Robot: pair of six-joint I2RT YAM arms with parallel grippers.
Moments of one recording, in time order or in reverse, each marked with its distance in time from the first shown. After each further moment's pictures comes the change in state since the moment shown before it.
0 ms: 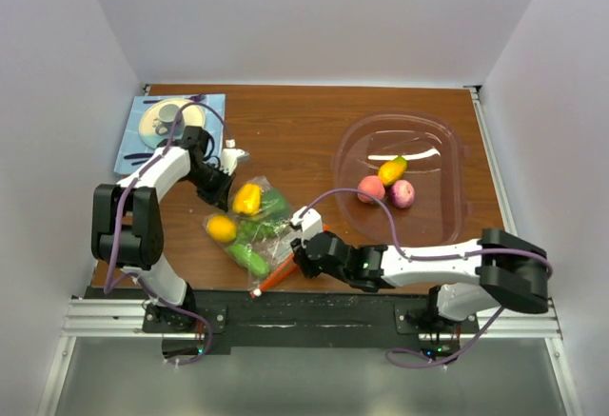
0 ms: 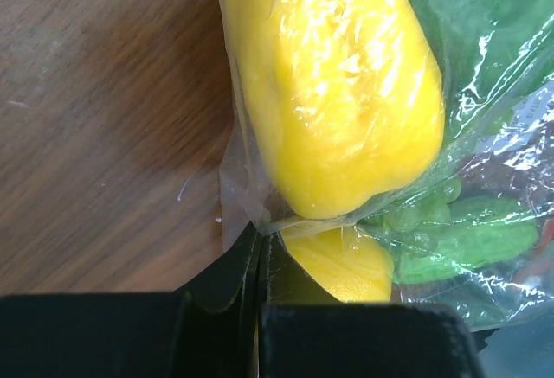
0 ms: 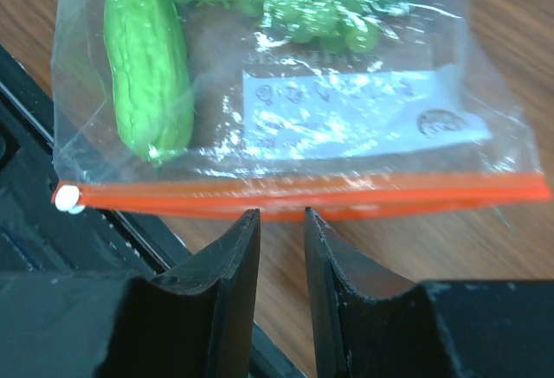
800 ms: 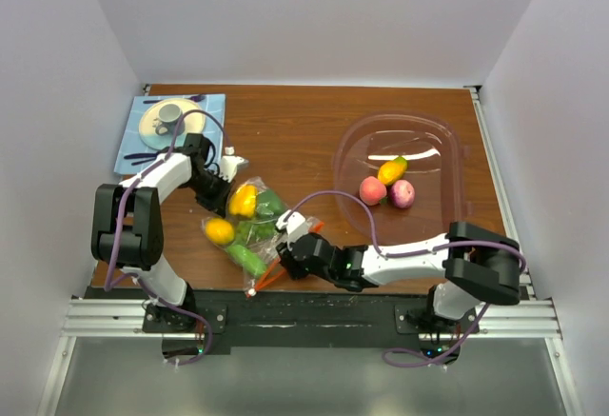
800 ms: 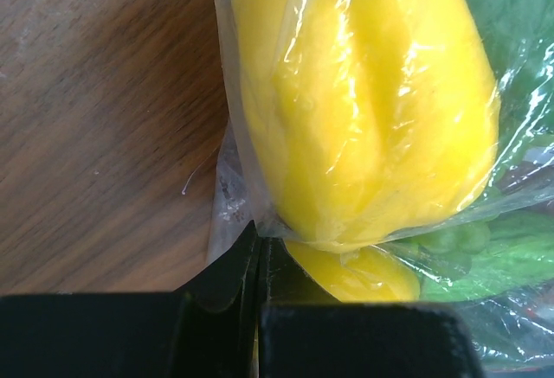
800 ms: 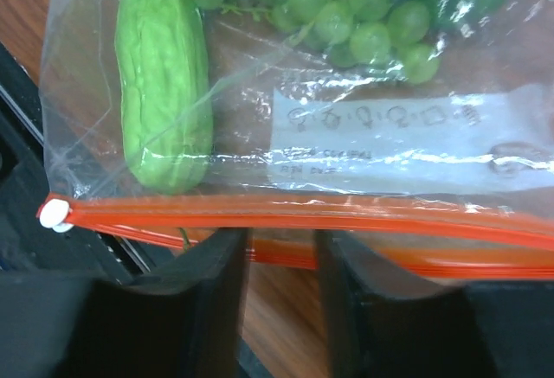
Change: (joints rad) left arm 0.000 -0.003 -0.077 0.071 -0.062 -0.019; right arm 0.016 0.173 0.056 0.121 -0.030 -0.031
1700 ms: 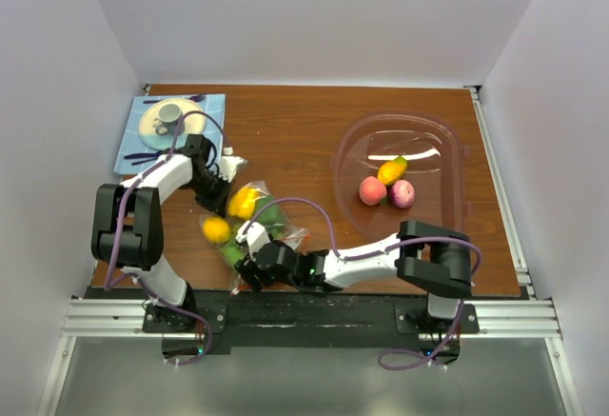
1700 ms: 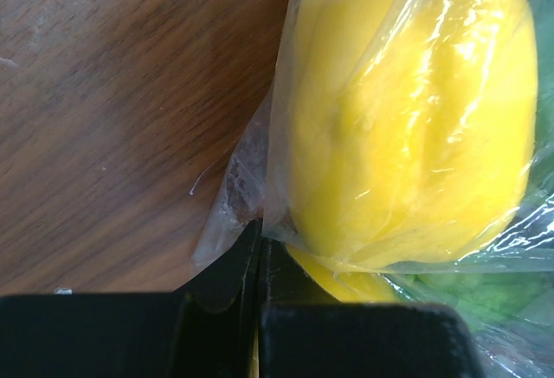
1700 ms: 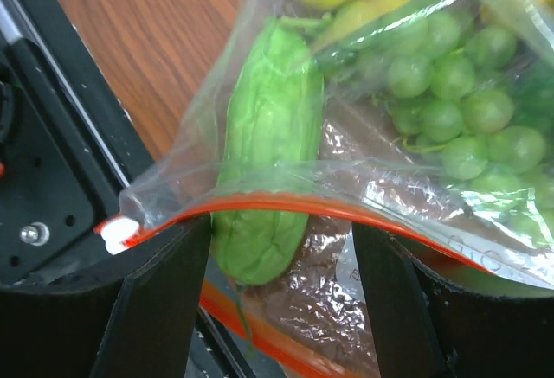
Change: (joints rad) left arm -0.007 0.000 -0.014 0.029 -0.032 -0.052; right arm 0.081 0.271 0.253 0.068 -0.025 -0.083
